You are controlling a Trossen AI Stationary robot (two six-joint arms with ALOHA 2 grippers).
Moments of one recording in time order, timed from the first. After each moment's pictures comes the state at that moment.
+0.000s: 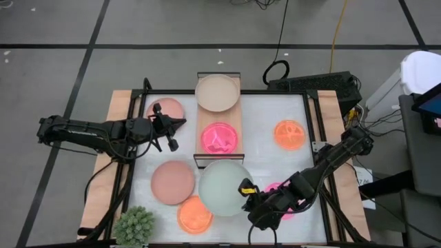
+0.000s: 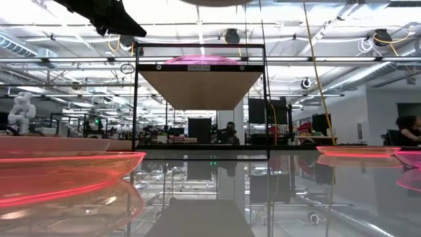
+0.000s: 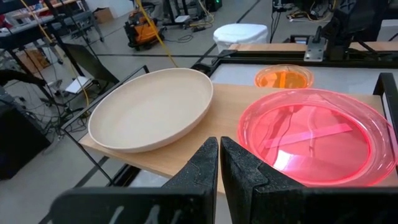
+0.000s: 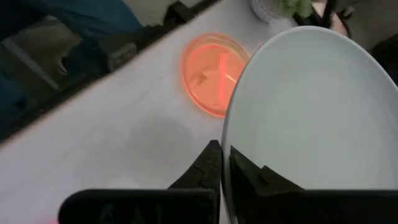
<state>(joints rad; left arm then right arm) -0.05 0.84 0.69 -0.17 -0.54 0.03 0.62 1.68 1.61 -0.81 0.25 -0.35</state>
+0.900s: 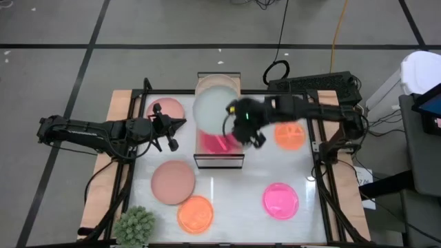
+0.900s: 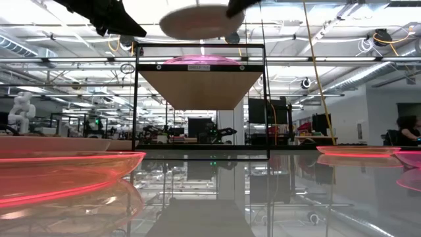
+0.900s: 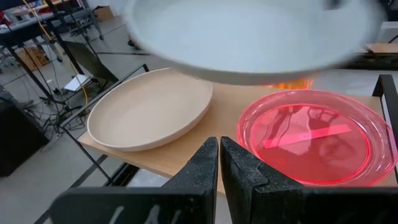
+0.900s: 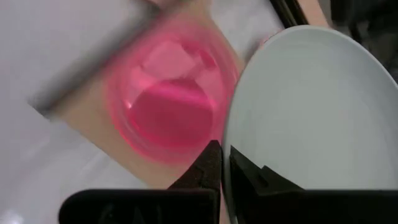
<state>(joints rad) -0.05 0.84 0.69 -0.17 -0.54 0.02 -0.06 1.67 1.83 -1.08 0.05 -0.94</state>
